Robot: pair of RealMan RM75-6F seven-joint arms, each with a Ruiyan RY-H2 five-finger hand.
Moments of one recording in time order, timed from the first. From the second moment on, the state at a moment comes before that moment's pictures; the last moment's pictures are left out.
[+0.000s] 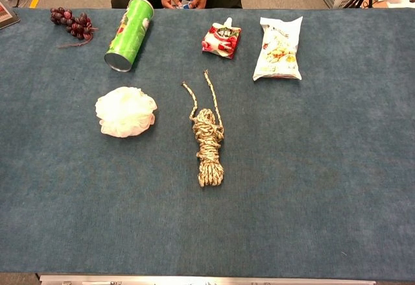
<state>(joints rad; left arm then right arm) -0.11 -1.10 -0.02 -1.62 1.63 1.52 0.01 0.08 -1.21 0.08 -1.42 -1.56 1.57 0.06</state>
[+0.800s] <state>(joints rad) -0.46 -1.16 0.15 -1.60 2.03 1.38 -0.92 0.08 -1.21 0.08 -1.43 -1.55 1.56 0.05</state>
